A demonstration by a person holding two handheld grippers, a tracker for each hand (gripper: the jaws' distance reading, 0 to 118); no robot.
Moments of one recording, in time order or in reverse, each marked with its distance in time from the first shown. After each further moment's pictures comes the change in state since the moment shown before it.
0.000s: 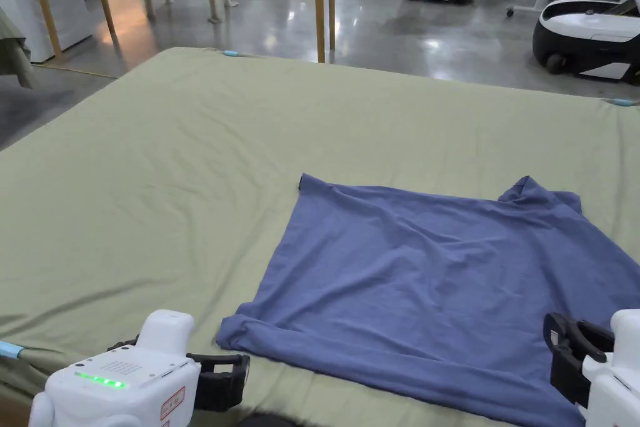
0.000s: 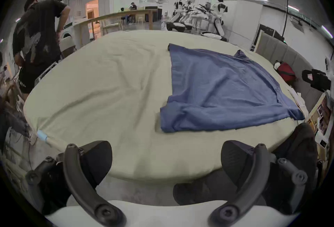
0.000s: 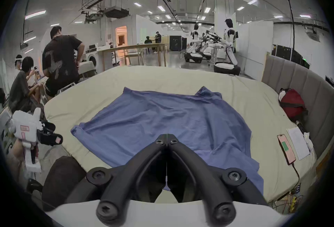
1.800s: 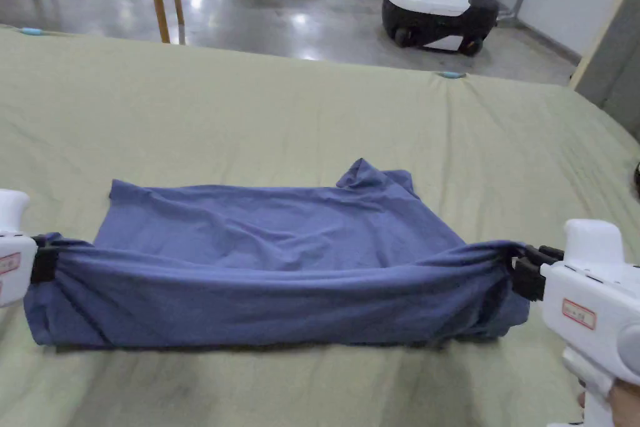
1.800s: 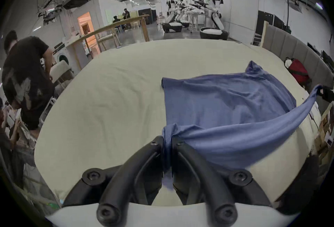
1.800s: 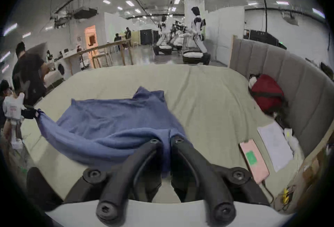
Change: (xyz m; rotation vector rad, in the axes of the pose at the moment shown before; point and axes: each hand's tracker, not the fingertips) left arm 0.073 0.201 -0.083 -0.049 0.096 -0.130; right arm 0.205 0.047 -0.080 -0.103 -0.238 -0.108
